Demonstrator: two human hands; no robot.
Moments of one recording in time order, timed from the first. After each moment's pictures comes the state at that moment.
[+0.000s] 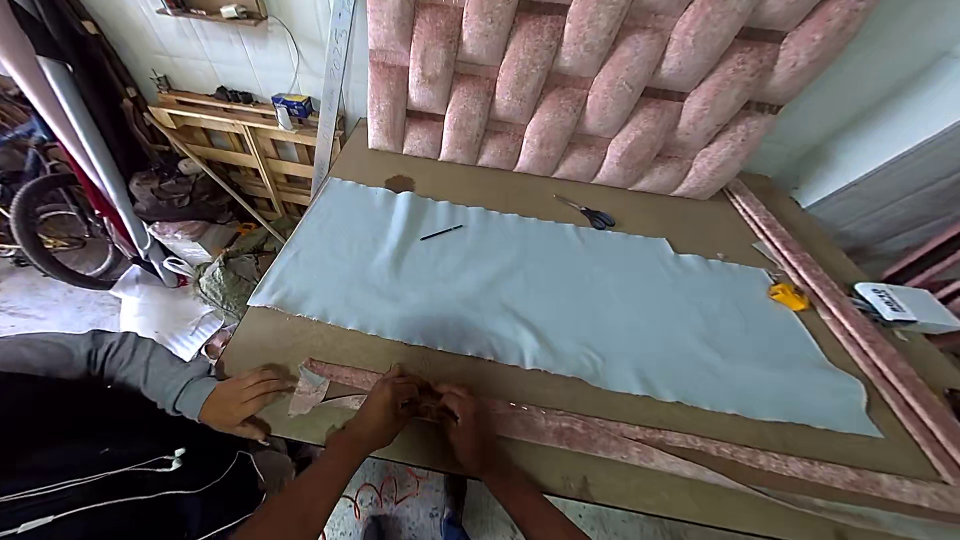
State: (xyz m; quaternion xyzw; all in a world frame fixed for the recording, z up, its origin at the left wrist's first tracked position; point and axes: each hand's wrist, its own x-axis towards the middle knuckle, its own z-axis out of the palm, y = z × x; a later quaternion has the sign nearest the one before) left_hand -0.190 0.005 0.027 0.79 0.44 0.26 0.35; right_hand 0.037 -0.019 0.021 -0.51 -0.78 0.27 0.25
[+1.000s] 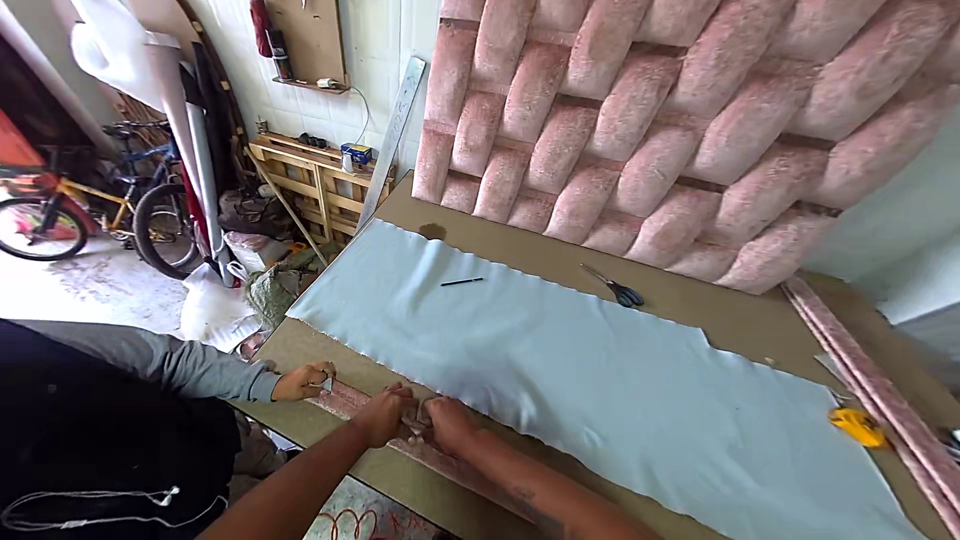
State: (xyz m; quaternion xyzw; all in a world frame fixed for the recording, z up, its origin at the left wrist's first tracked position) left_hand -0.170 0.041 0.068 0.80 0.50 0.05 0.33; right_hand 0.024 0.076 0.101 -0.41 -0.85 0.27 -0.19
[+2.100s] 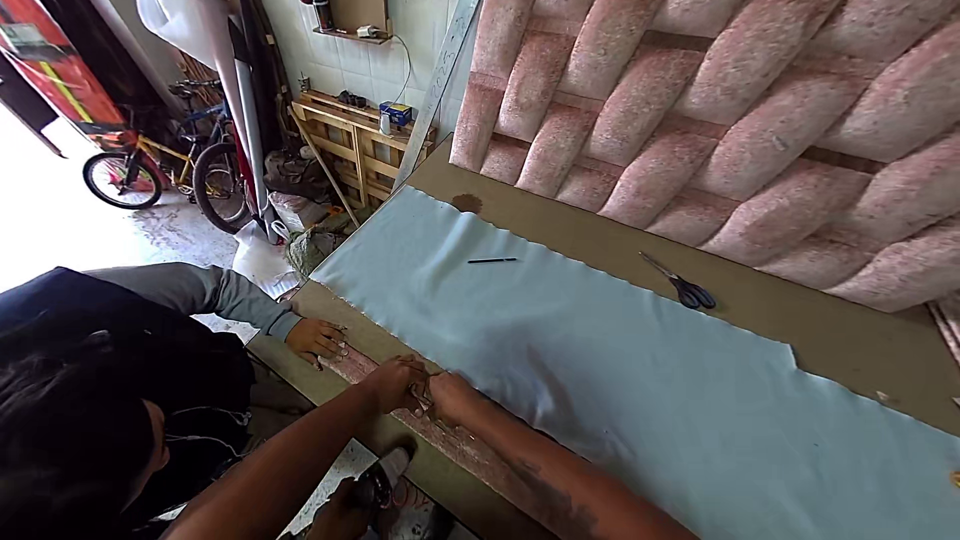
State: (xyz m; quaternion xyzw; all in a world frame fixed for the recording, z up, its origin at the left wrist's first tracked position) left_hand -0.167 0.056 0.071 0.79 0.52 0.01 0.33; right_hand 0.008 0.103 0.110 -0.32 -0.86 0.27 -0.28
